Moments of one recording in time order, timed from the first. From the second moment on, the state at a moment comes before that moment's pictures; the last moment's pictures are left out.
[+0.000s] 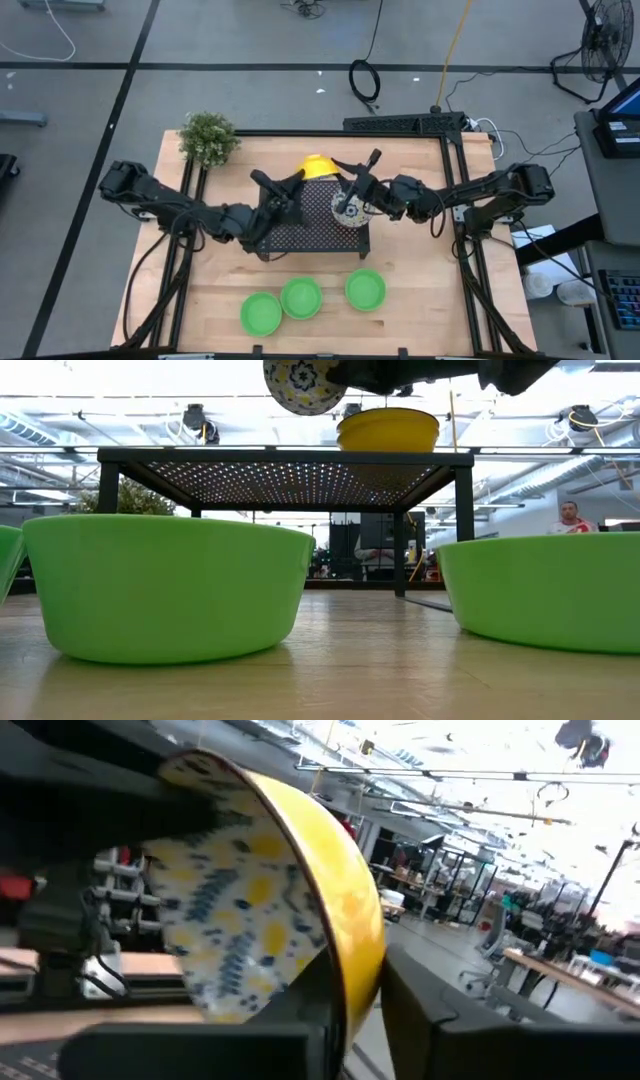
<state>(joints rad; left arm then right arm) -0.34 1.49 1.02 0.66 -1.15 1.00 0.06 1.49 0.84 0.87 0.56 -0.42</state>
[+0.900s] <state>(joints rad) -0.45 1.48 1.02 0.65 -1.22 0.96 0.07 1.45 0.84 0.78 0.53 -0.48</state>
